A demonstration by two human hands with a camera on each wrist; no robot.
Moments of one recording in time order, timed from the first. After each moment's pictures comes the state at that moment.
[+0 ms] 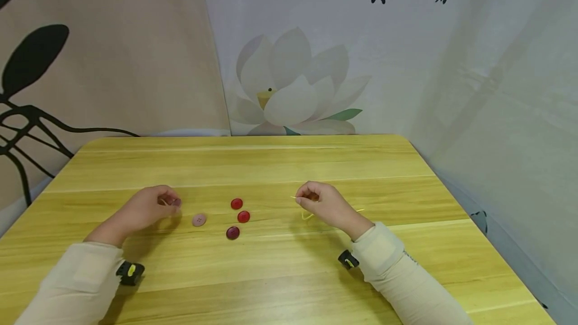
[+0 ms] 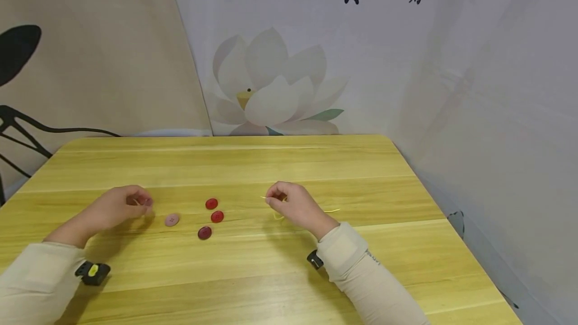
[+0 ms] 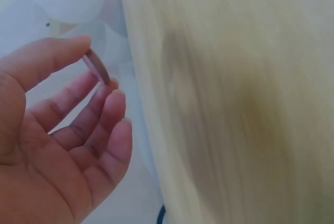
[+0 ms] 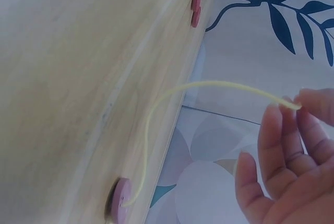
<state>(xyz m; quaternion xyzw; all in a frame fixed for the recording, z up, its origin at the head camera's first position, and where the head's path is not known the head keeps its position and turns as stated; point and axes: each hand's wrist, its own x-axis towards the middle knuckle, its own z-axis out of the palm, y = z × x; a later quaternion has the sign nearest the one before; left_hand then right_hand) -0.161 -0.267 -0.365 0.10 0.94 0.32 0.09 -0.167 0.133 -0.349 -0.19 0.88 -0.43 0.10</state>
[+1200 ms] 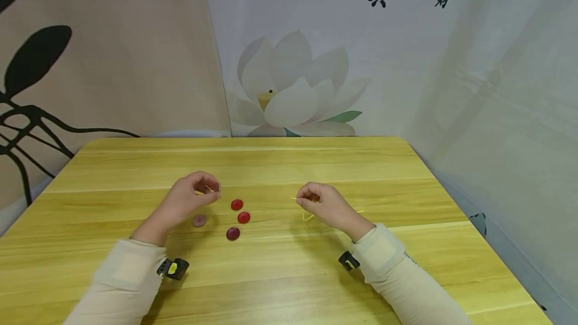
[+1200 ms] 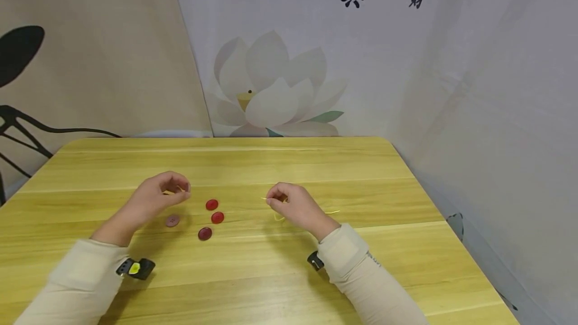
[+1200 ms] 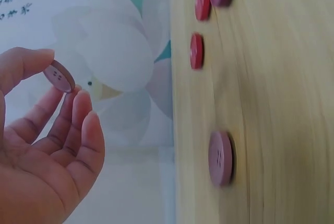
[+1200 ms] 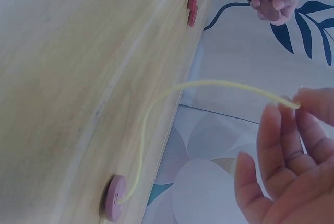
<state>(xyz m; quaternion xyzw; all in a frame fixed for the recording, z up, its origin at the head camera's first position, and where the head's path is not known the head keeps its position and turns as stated) -0.163 -0.193 -0.348 0.11 0.89 0.45 0.00 -0.167 0.134 -0.348 -0.19 0.88 -0.42 0.09</state>
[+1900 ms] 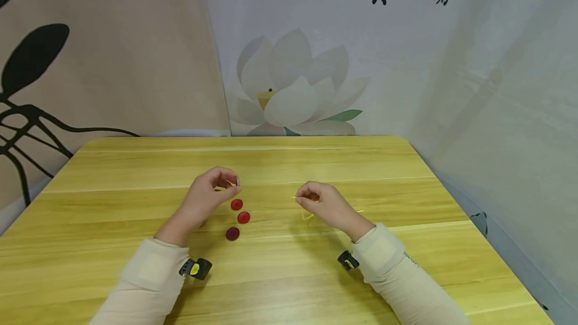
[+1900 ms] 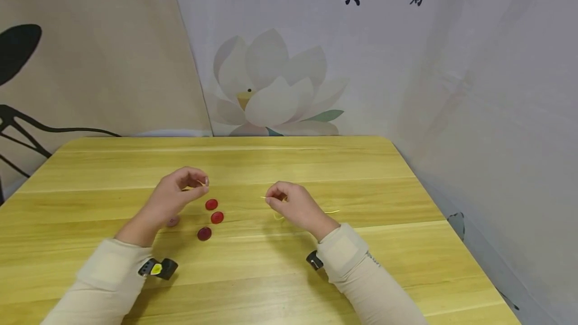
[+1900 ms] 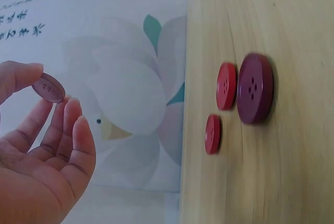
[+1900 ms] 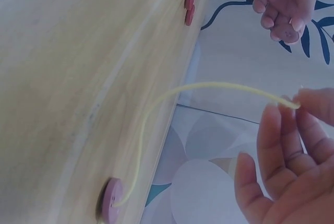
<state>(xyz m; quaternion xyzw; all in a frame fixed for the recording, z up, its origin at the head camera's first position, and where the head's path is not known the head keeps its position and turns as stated) -0.163 -0.153 -0.345 0.10 0.84 0.53 -0.01 -0.168 0.134 -0.349 -0.20 0.88 -0.43 0.08</state>
